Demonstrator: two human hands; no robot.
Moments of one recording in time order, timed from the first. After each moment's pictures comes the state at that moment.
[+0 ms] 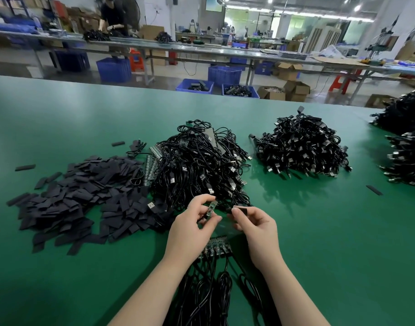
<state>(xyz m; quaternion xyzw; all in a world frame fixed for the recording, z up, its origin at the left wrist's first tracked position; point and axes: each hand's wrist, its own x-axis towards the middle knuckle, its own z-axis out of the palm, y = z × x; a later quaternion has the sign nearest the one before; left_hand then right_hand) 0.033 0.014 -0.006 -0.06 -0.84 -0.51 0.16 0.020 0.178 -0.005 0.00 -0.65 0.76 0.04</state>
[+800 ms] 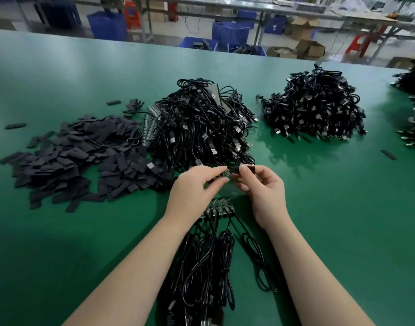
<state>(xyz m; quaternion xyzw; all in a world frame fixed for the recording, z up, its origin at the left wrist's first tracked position) 0.032 0.018 -0.006 -0.09 -0.87 -0.45 0.19 0.016 0.179 -0.006 0.01 -0.61 0.79 0.03</state>
